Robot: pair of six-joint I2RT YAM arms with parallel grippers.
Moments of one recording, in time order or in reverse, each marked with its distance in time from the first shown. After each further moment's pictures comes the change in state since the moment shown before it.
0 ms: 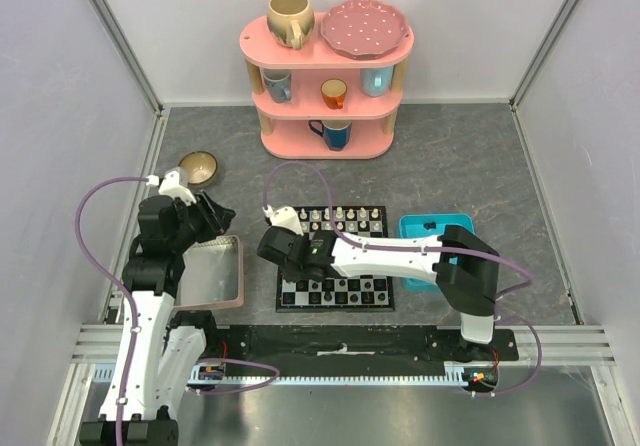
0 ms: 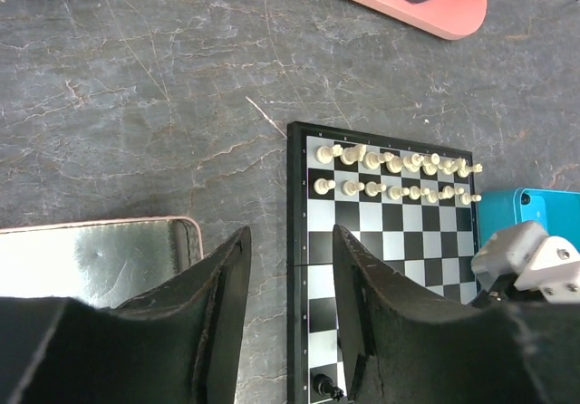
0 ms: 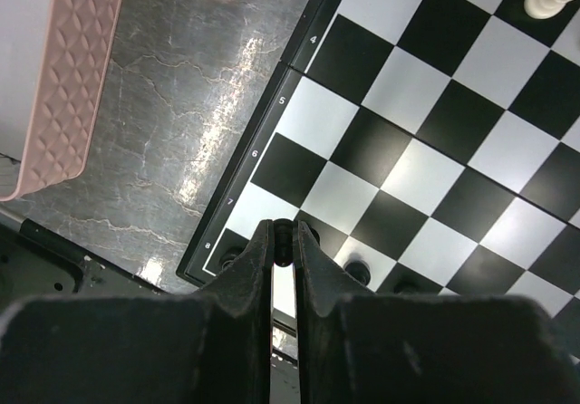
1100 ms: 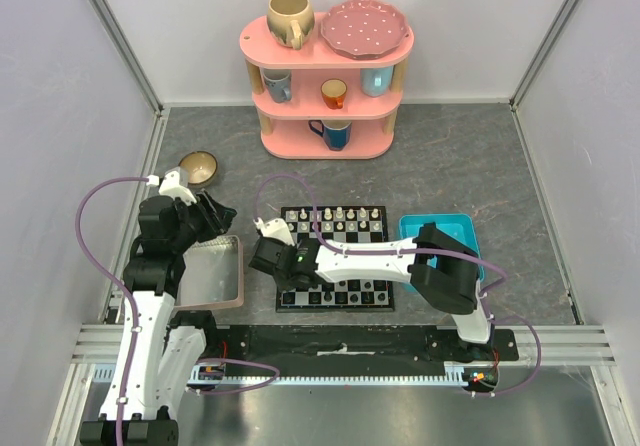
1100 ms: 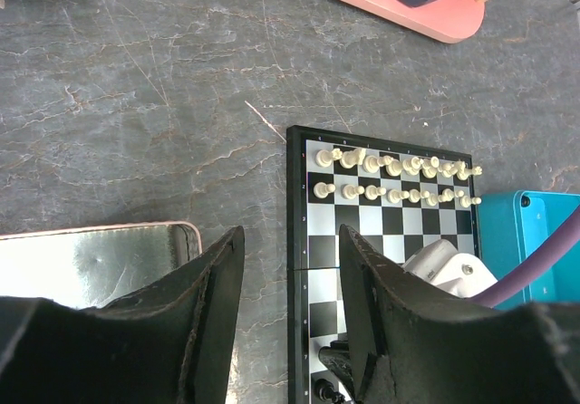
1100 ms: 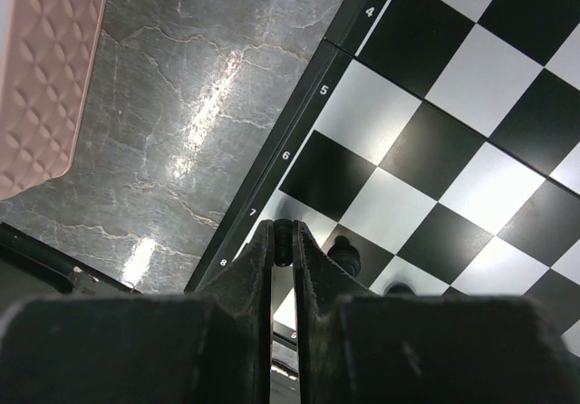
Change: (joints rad) left arm 0.000 0.000 -0.013 0.022 0.000 0.000; right arm 0.030 0.124 0.048 0.010 -0.026 0.015
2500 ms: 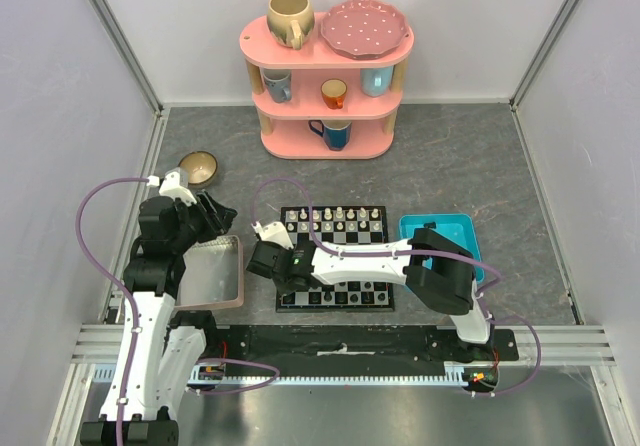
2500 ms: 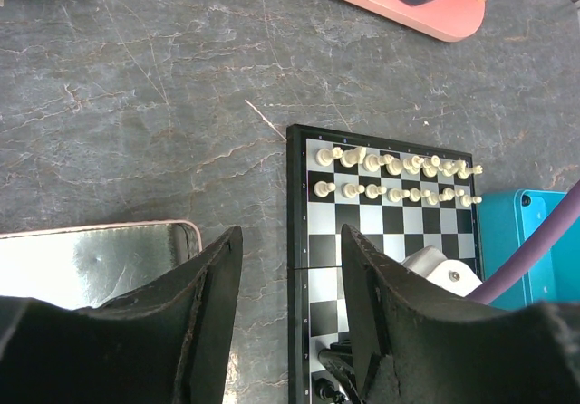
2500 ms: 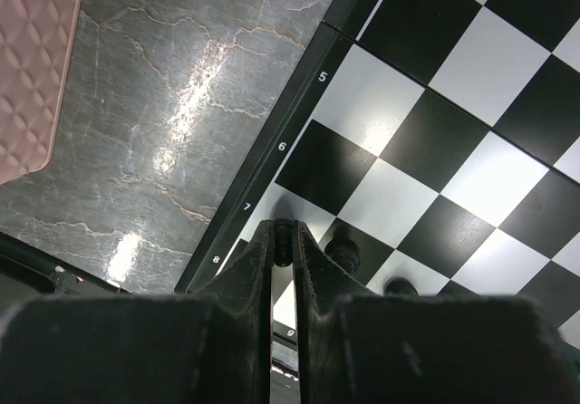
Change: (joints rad) left arm 0.000 -0.005 -0.005 0.000 0.001 0.000; right arm 0.014 0.029 0.026 -0.044 0.013 0.001
